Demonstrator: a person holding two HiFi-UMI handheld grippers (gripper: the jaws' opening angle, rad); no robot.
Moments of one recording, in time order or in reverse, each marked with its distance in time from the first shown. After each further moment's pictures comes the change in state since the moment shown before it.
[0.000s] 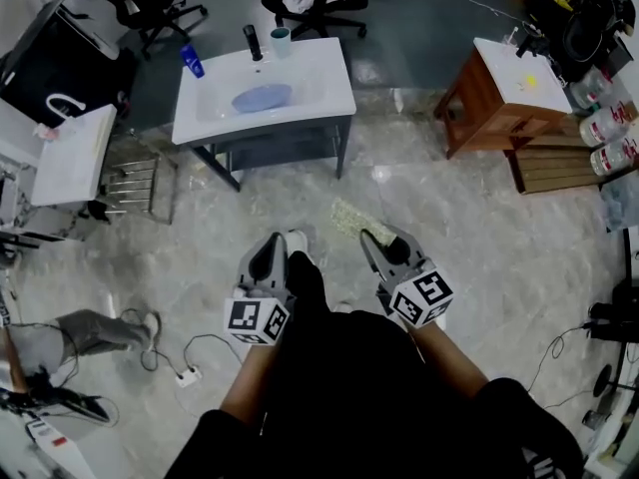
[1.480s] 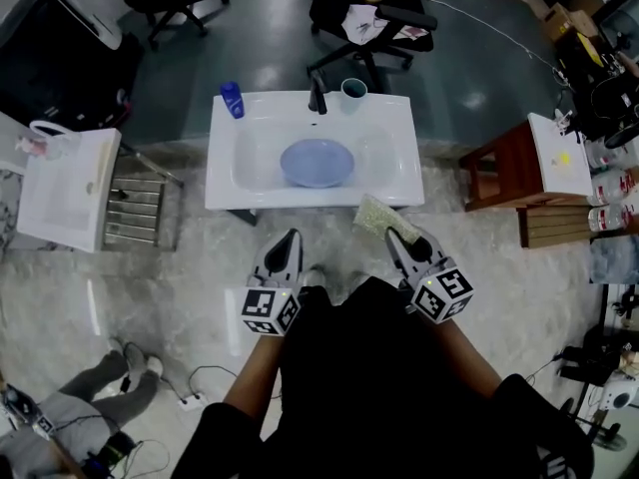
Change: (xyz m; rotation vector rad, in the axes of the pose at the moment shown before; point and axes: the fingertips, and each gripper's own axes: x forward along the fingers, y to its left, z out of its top) left arm 0.241 0.305 0.074 -0.134 0.072 0.013; right arm 0.381 -0.089 0.067 0.002 0.179 -0.053
